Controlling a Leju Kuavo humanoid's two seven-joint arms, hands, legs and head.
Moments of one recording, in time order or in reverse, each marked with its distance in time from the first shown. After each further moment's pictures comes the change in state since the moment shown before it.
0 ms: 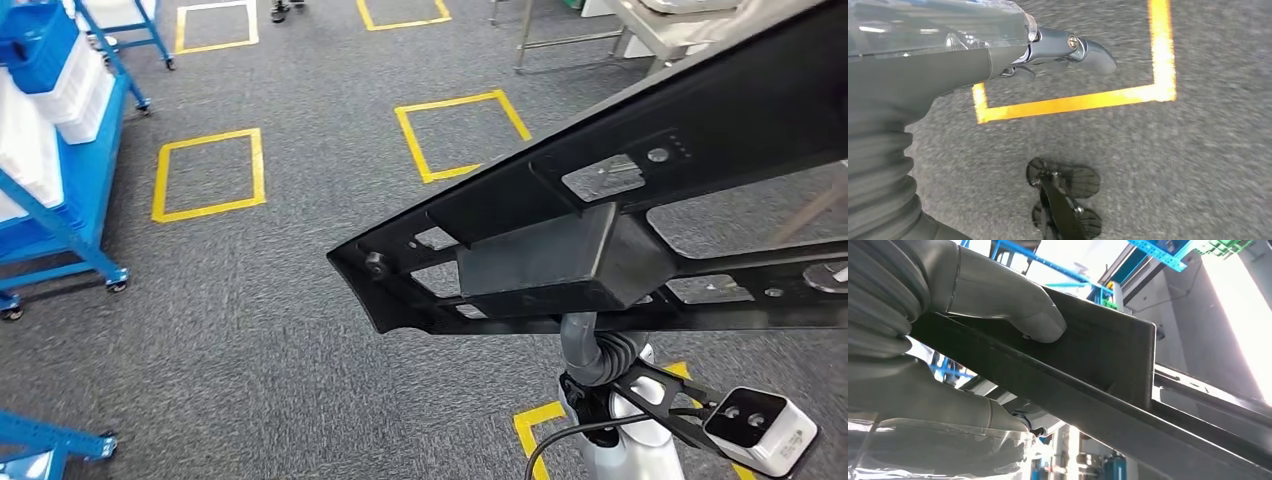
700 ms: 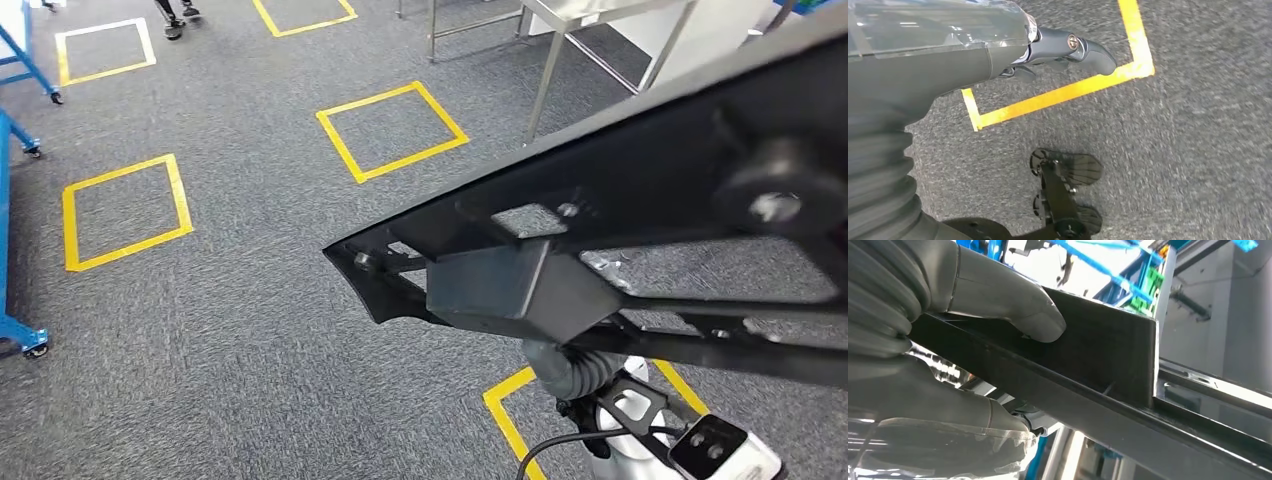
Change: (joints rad) left arm -0.005 -0.040 0.036 0.000 0.003 0.029 0.012; right arm -0.013 -0.084 0.130 -0.037 0.119 -0.174 0.000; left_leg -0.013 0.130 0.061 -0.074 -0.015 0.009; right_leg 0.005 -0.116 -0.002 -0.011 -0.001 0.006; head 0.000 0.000
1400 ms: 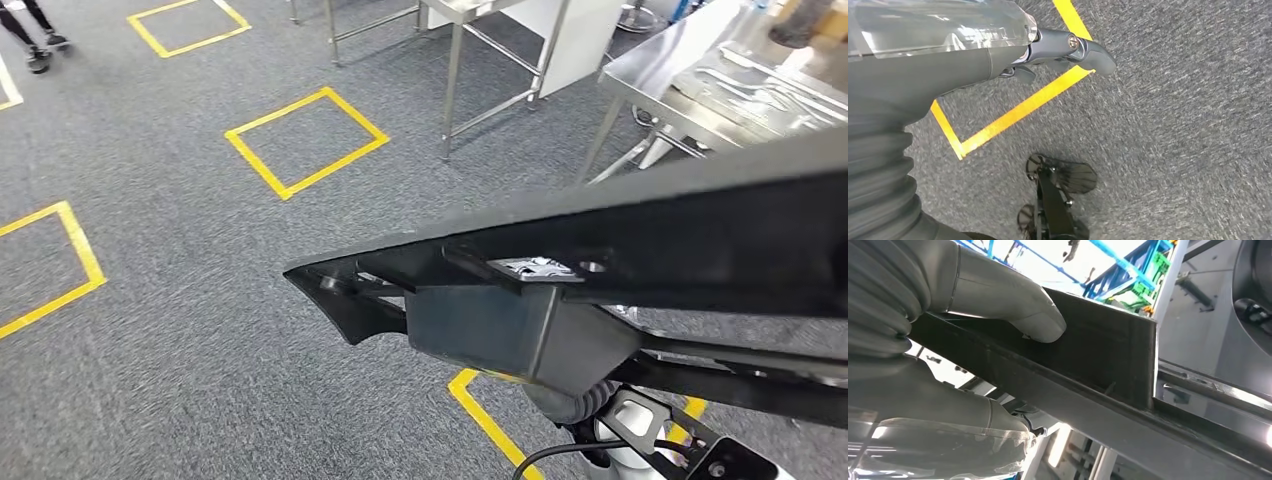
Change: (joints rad) left arm -0.002 0.004 0.034 0.000 -0.041 -0.015 -0.019; right arm -0.029 -0.016 0.070 -0.050 -0.041 0.029 0.000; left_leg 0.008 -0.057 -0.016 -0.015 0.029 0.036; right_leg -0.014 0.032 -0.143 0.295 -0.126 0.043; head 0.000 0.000
